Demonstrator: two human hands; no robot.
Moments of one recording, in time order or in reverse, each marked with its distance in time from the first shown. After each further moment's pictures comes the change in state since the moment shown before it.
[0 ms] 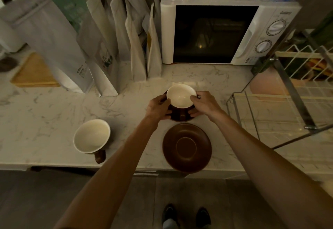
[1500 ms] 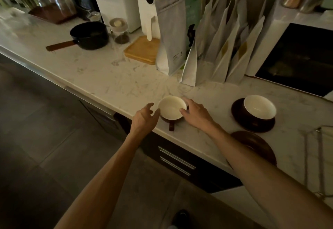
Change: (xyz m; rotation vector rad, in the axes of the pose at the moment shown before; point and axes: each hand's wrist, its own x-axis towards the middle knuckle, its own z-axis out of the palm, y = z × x) left_hand -0.135 -0.091 -0.214 0.510 0.533 0.040; right_hand -0.096 -0.073 0.198 -0.626 -0.359 -0.590
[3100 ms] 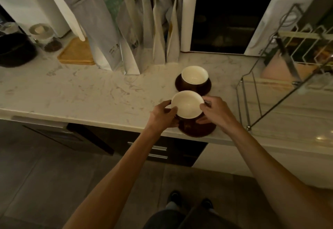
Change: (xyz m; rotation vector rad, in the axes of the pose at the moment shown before) left_hand -0.093 0.115 0.118 -0.452 -0.499 0.092; right_hand -0.170 0.131 -0.069 0.588 0.311 0.397
